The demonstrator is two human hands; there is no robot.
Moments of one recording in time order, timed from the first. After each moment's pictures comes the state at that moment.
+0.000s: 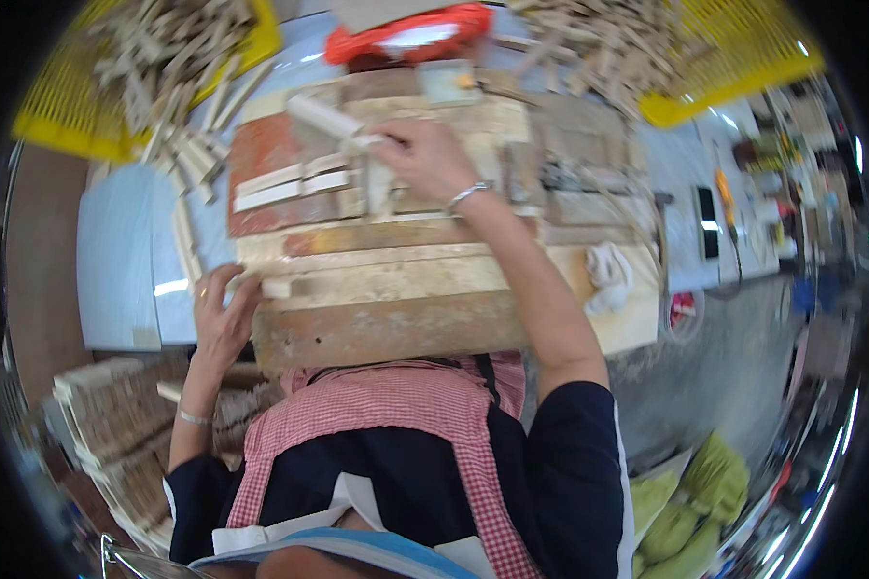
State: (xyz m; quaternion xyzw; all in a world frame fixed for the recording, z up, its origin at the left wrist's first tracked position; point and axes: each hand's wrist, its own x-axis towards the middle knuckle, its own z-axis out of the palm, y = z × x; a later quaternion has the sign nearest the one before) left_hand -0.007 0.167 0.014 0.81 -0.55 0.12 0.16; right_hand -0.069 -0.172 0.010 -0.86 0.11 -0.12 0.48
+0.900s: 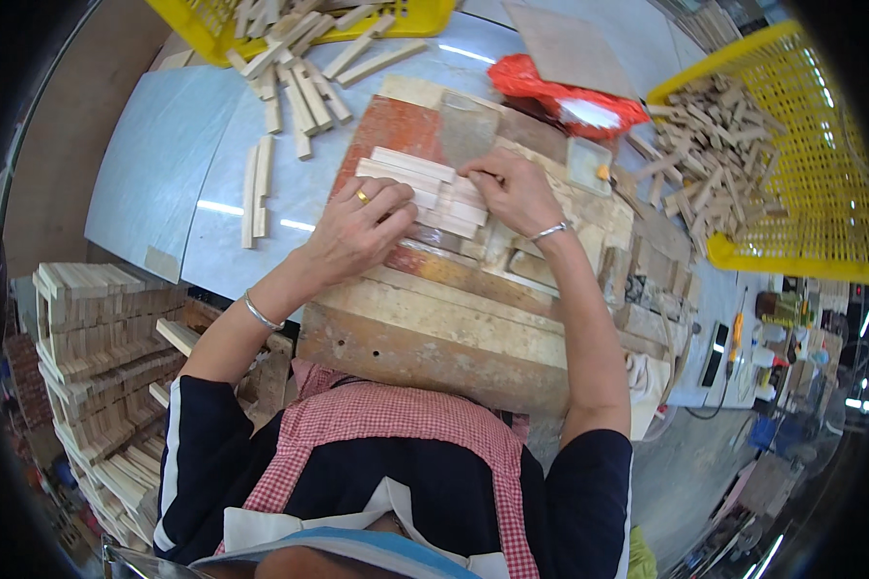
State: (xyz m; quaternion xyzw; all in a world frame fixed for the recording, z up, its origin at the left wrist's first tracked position) left_hand 0.051 0.098 -0.013 0.75 -0.58 0.21 0.24; right_hand 0.008 -0.142 0.011 -0.92 -0.02 0.00 0.38
